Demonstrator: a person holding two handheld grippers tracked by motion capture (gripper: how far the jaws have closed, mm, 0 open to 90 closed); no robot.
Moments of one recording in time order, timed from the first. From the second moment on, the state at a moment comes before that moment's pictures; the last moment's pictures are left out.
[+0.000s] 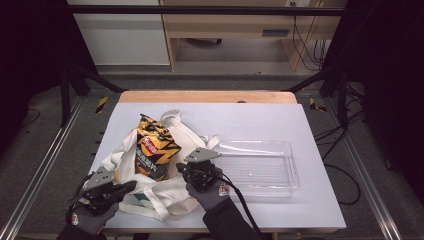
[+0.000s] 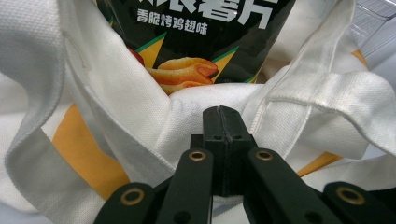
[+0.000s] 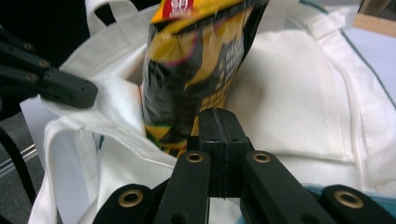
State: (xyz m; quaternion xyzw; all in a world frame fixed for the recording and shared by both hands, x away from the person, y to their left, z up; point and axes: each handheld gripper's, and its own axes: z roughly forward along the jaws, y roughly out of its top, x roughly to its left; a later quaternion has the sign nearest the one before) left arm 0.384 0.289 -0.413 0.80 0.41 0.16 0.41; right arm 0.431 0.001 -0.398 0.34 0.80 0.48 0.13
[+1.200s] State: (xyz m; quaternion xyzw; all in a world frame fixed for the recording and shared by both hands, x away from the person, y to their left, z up) left arm 0.411 0.320 -0.424 0.78 0.47 0.20 0.36; right arm 0.413 0.005 -0.451 0.36 0.81 0.46 0.09
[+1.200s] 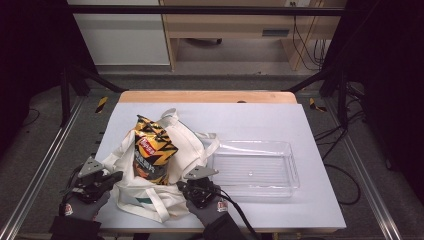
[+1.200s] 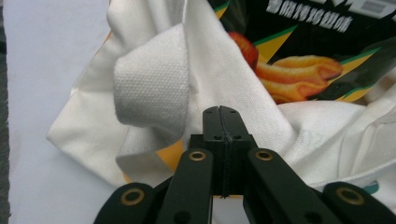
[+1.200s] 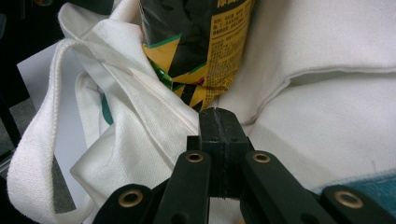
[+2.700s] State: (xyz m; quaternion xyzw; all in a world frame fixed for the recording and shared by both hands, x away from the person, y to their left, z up) left arm 0.429 0.317 -0.458 0.80 0.49 0.18 0.29; right arm 0.400 0.003 -0.484 0.37 0.79 0.47 0.11
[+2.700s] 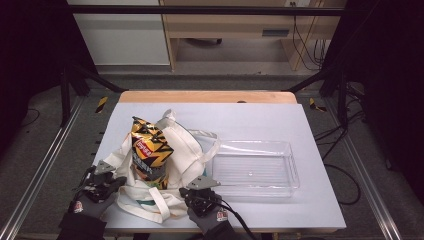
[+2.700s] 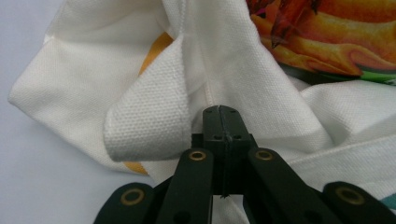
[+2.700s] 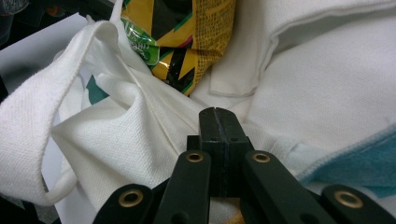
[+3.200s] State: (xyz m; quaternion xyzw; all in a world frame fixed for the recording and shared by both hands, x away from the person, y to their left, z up) left arm 0.429 0.314 -0.461 0.81 0.48 0.19 0.29; right arm 0.401 0.003 -0.486 0.38 0.79 0.47 0.10
